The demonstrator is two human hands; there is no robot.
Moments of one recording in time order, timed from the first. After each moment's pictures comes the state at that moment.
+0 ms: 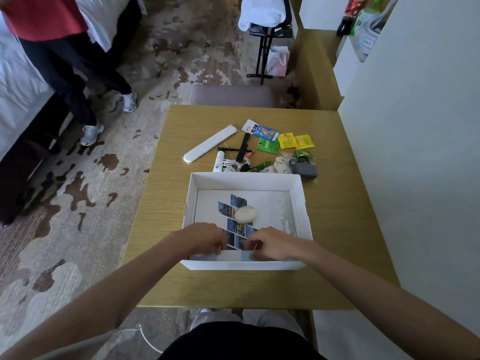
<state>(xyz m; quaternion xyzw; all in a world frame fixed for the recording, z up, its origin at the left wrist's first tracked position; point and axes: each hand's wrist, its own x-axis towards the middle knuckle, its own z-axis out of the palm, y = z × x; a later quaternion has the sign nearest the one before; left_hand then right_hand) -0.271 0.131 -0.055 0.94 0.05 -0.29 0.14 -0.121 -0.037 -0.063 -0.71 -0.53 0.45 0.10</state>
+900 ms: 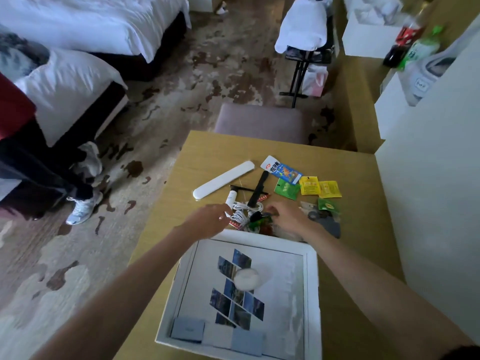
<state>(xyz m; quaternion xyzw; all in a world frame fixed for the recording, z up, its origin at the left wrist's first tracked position) -0.162 0.242 -0.032 0.89 0.33 -0.10 0.28 0.045 0.113 -0.058 -0.79 -0.51 0.29 0.16</state>
